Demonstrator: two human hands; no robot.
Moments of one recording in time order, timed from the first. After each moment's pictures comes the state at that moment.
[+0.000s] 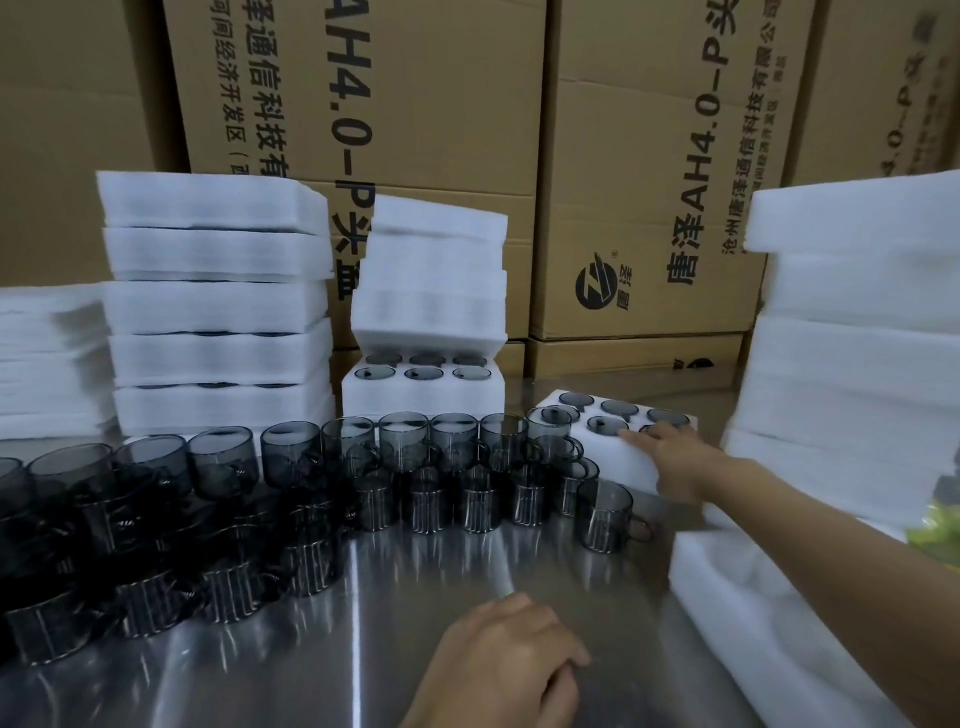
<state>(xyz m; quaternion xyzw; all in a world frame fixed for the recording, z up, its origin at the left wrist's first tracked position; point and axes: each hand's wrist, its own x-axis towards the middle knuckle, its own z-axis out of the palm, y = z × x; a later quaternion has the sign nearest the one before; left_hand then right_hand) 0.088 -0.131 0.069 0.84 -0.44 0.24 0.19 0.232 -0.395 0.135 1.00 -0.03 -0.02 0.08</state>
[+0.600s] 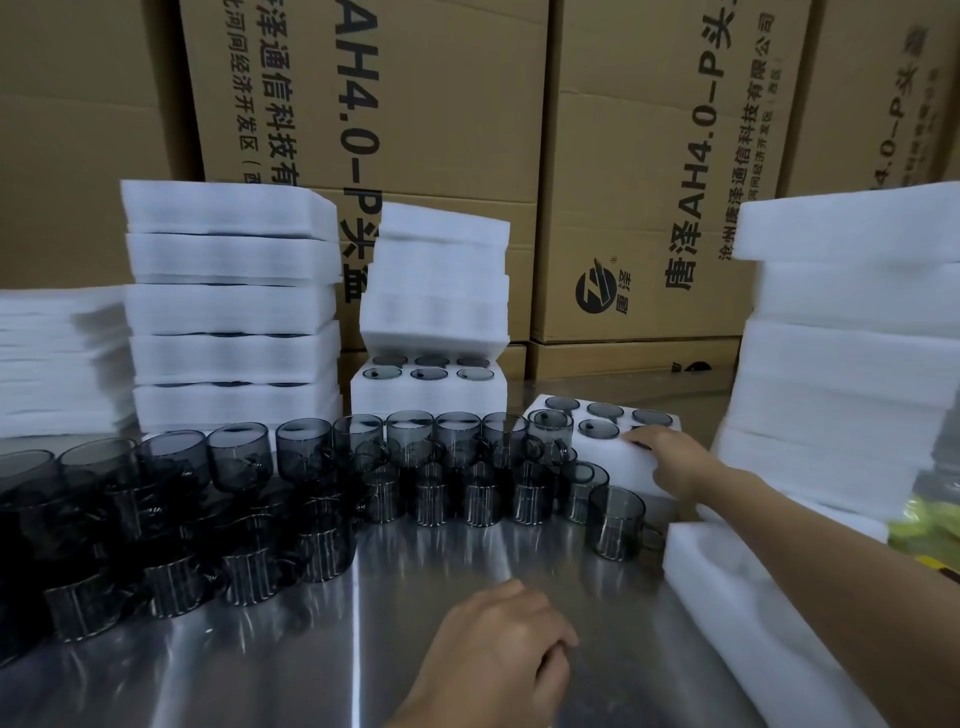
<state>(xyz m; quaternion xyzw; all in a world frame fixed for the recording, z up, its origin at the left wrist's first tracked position) 0.079 -0.125 0.071 0.86 -0.41 0.23 0.22 0.220 -0.391 0.135 1.00 0.00 0.05 -0.07</state>
